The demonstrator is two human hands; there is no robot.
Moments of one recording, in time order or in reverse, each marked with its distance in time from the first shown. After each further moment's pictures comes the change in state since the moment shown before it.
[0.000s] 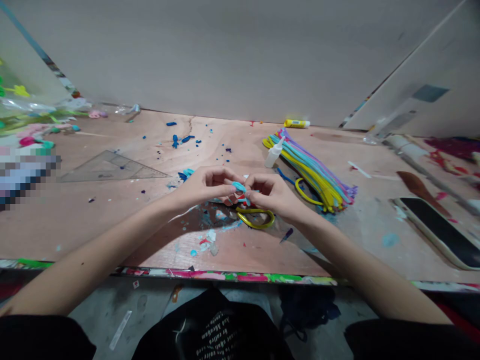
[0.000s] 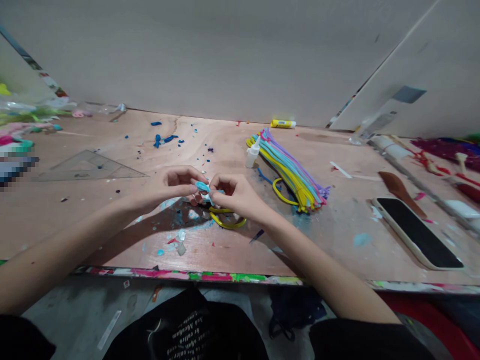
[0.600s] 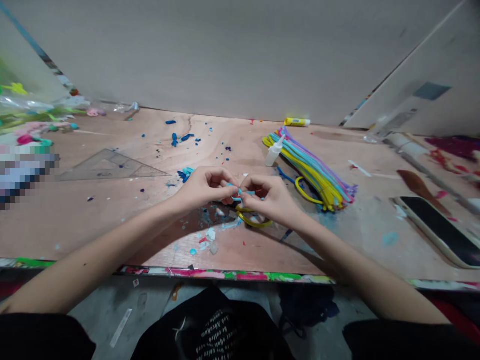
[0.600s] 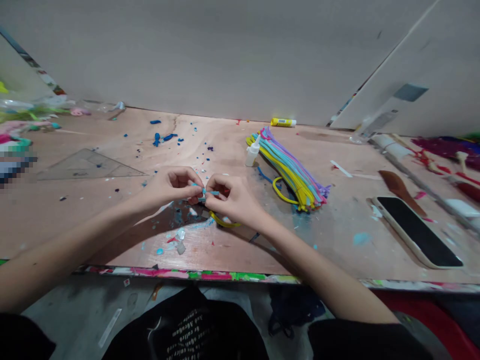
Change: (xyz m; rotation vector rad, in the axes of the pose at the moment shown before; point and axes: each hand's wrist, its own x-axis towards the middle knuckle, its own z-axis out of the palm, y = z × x) left_hand -0.001 -0.004 0.009 0.066 0.132 -0.041; right_hand -0.002 0.001 0.008 -0.399 0.099 -0.149
